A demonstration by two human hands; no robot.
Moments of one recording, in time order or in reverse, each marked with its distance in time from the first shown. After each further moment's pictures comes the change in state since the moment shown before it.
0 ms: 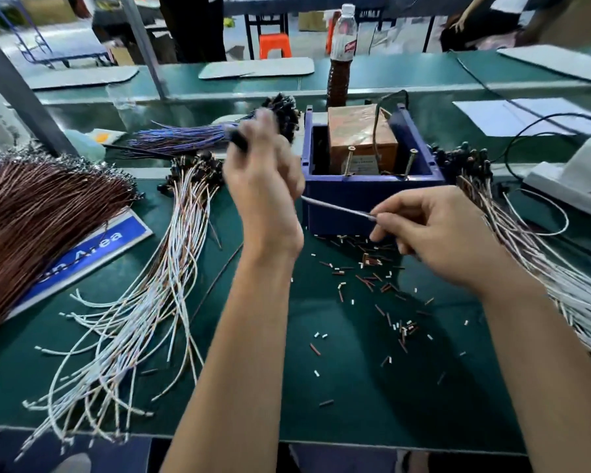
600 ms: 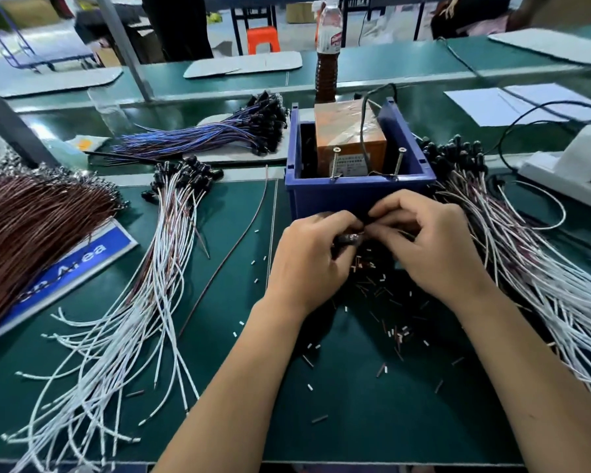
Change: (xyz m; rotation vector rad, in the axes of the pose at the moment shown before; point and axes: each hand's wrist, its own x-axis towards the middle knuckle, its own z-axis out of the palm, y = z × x) left_hand -0.029 -0.080 -0.026 0.999 -0.609 0.392; right_hand -0.002 0.036 0.010 -0.134 0.197 -0.229
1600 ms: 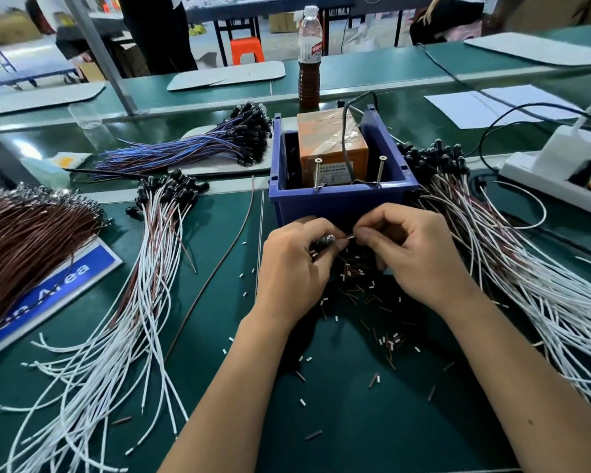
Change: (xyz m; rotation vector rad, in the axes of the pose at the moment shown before) left_hand 0.003 -0.007 0.002 -0.103 0.076 -0.030; right_hand -0.001 0.004 0.004 0.153 -0.020 0.099
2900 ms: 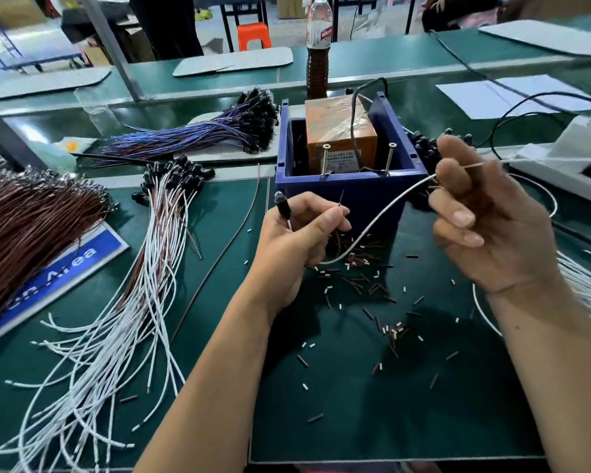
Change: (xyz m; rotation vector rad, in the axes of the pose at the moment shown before) left_hand 0.002 0.008 -0.016 -0.996 -0.134 -0.463; right_hand 0.003 -0.008 -0.050 1.417 -0.221 0.137
